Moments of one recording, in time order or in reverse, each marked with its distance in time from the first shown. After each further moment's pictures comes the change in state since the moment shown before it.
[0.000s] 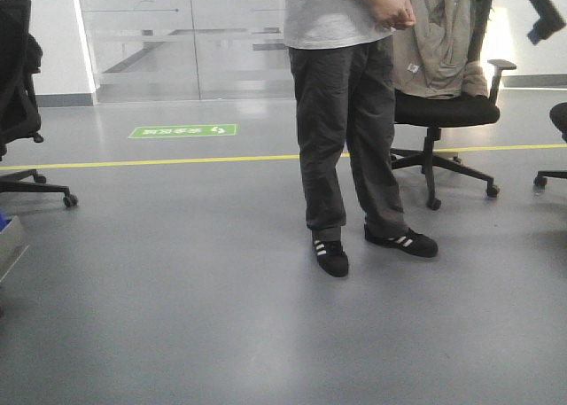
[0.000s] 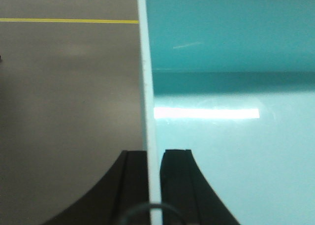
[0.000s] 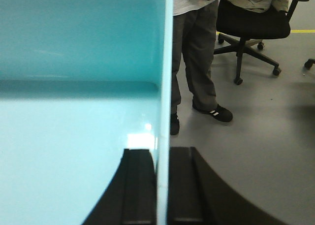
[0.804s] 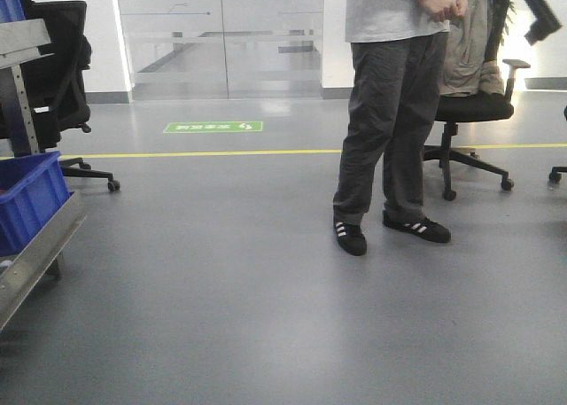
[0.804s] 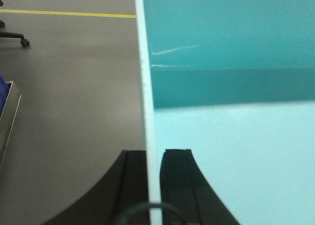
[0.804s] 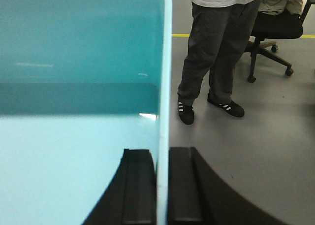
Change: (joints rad) left arm 0.000 0.001 0.000 0.005 -0.002 0.000; right arm 0.000 0.006 0.000 -0.002 -0.031 0.000
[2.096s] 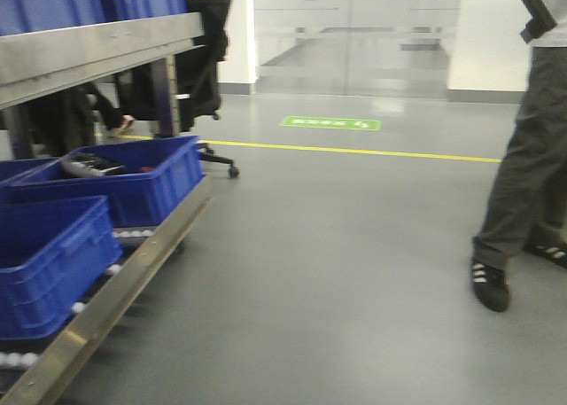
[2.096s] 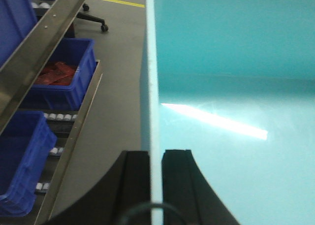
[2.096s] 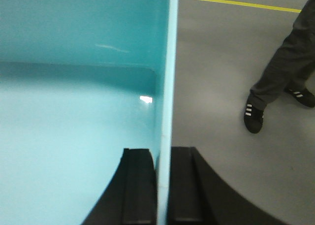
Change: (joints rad) left arm 0.000 0.000 0.000 -0.012 0.020 0.000; right arm 0.000 0.001 0.000 0.040 0.126 0.000
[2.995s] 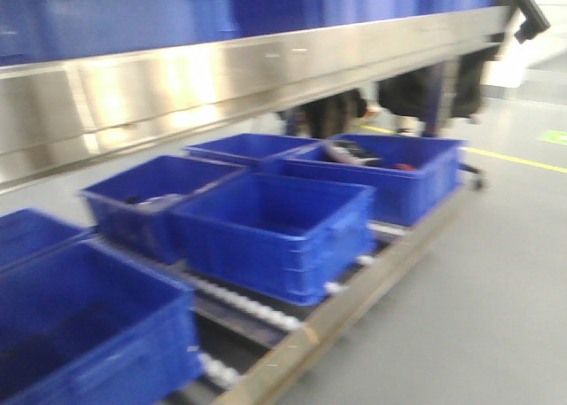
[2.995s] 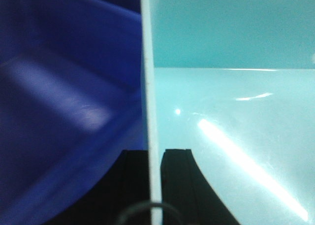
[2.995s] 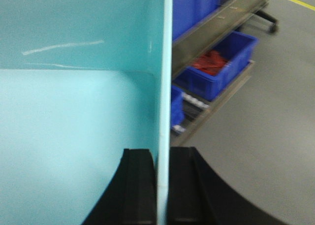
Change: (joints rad) left arm 0.000 0.000 0.000 -0.002 0.076 -0.001; right arm 0.000 0.004 0.002 0.013 0.007 0.000
